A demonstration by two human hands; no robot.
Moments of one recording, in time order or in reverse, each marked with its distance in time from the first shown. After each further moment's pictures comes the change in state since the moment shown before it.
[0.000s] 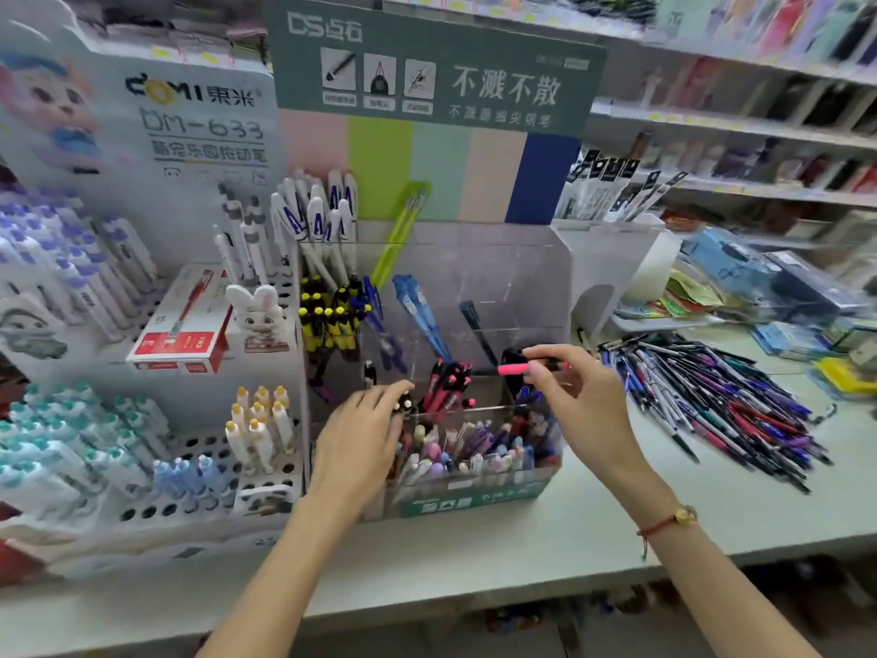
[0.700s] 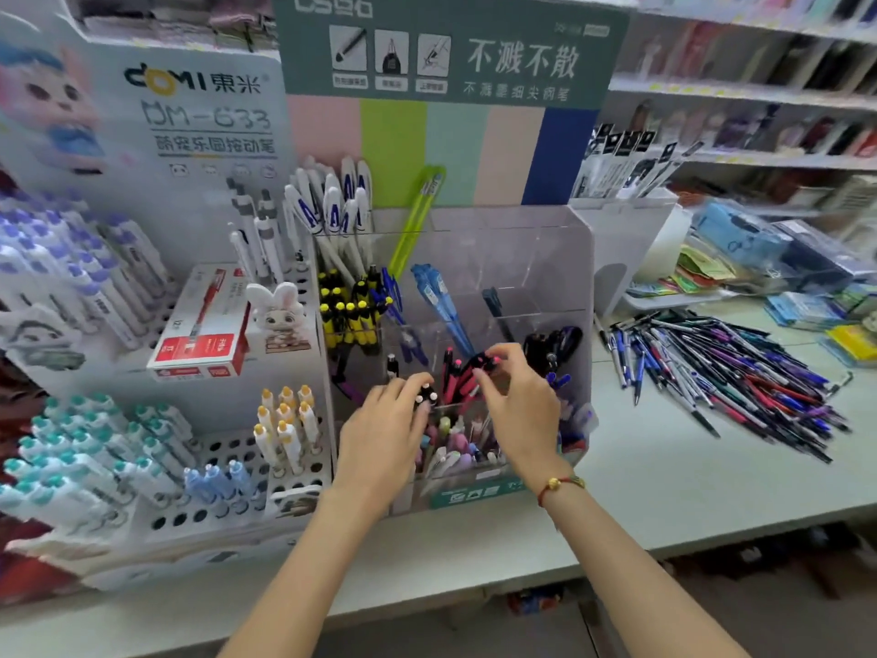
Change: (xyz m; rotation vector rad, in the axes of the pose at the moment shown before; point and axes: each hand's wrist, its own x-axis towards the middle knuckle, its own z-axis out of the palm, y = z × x) left_hand 0.002 -0.008 -0.007 -0.015 -0.057 0.020; right_hand -0.007 0.025 0.101 -0.385 0.130 -0.004
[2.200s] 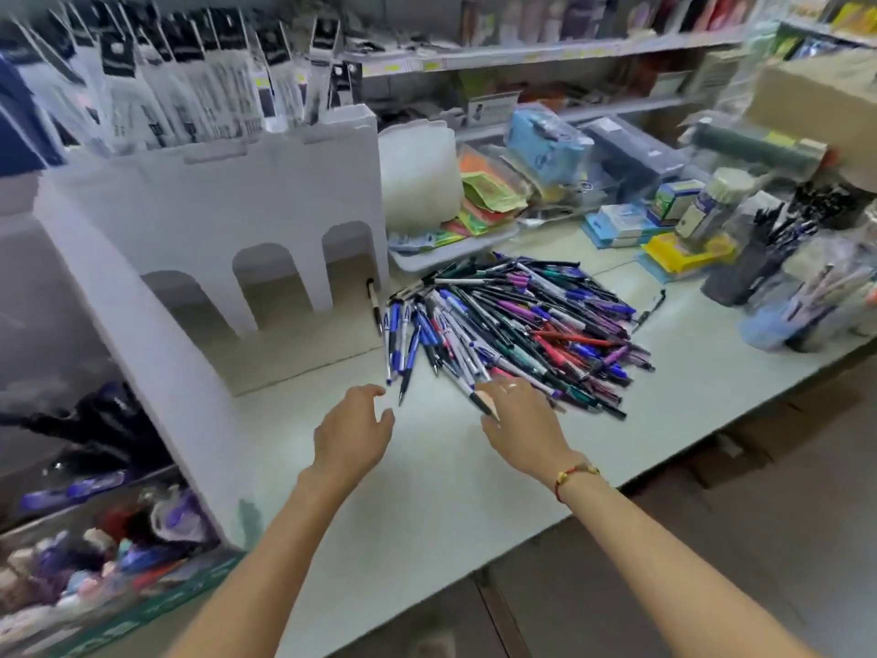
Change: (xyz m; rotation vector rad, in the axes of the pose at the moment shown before) left_hand 0.144 0.278 0.254 -0.074 -0.414 -0.166; right_hand 0.055 0.401 -0.157 -0.403 -0.510 0.147
